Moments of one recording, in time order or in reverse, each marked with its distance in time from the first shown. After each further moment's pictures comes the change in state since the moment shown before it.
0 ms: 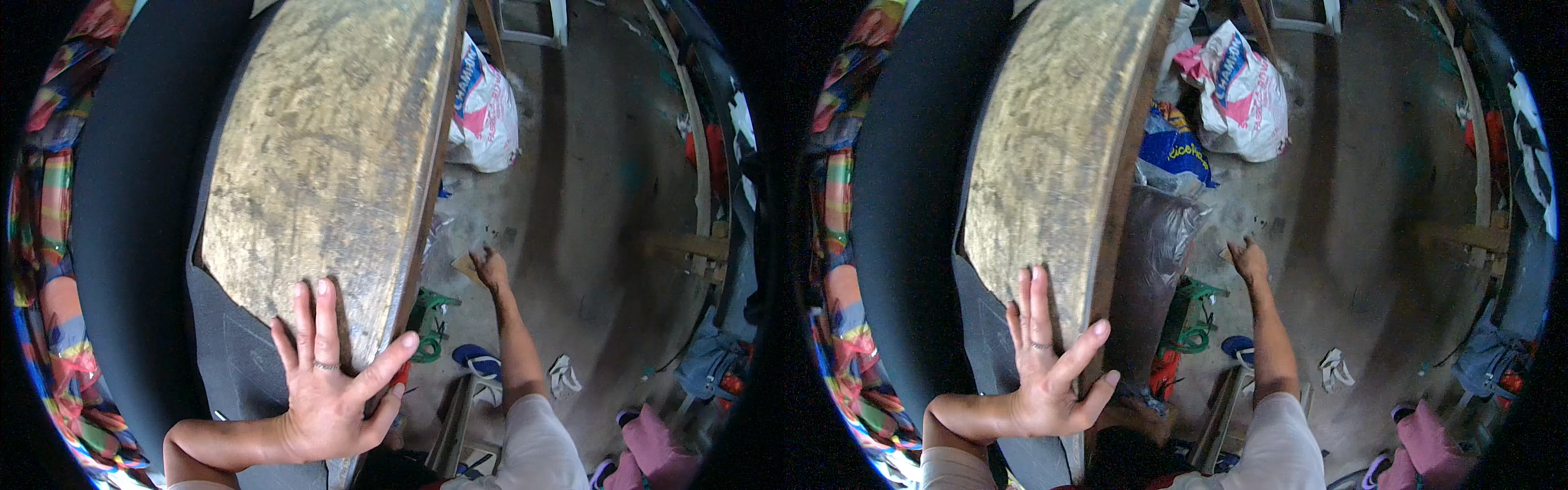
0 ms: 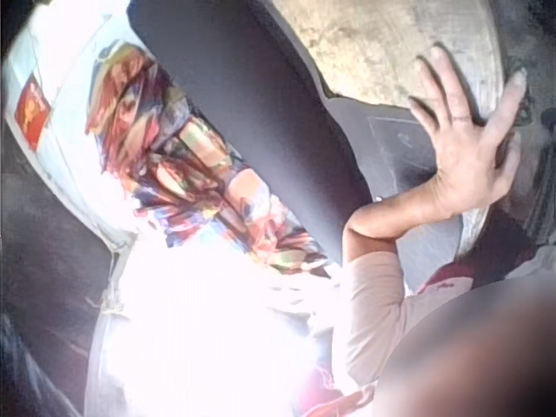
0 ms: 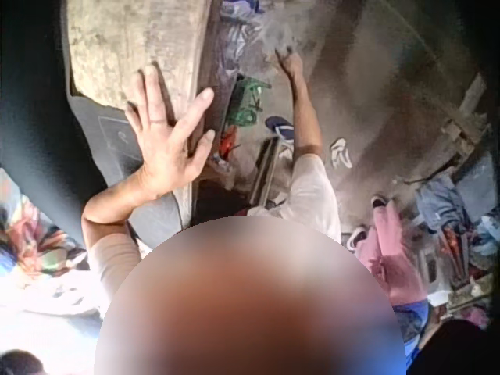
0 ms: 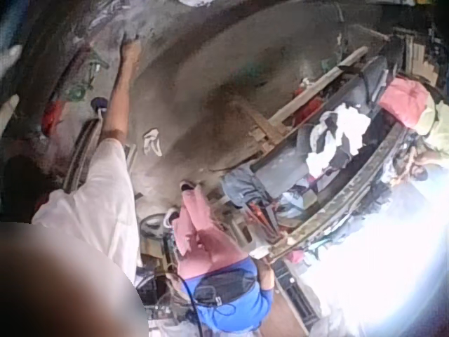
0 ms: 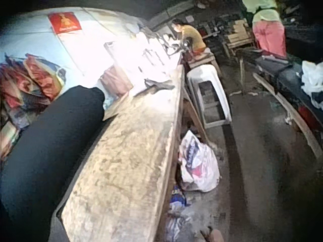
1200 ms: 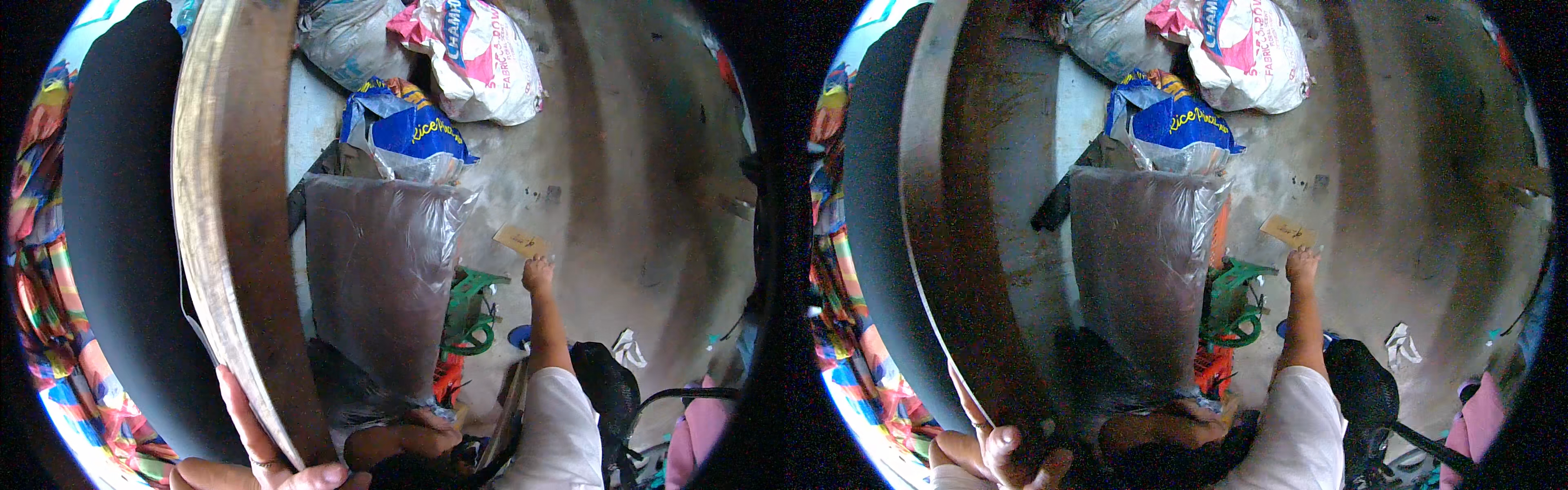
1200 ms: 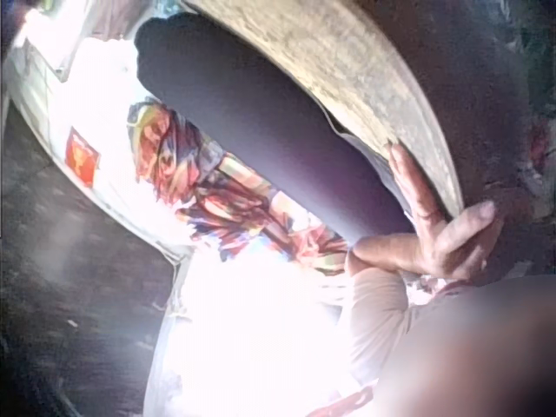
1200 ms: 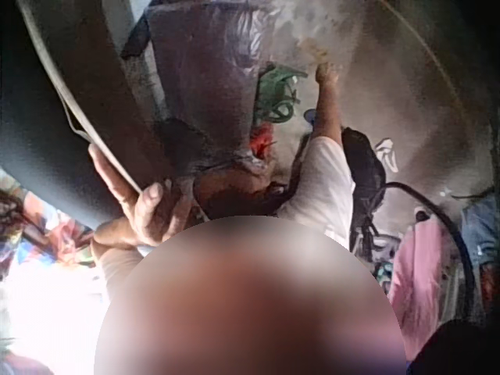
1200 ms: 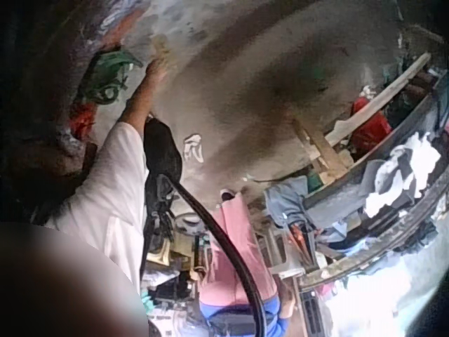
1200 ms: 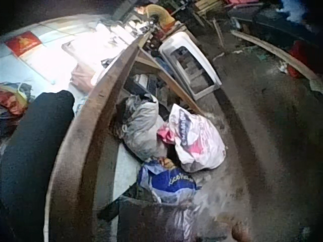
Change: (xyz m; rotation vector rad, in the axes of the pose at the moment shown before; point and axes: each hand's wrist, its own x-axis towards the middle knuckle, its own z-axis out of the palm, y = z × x) left_hand -0.003 -0.004 0.028 -0.283 0.428 0.178; right_hand 0.059 0.175 0.139 -0.738 -0.328 0.056
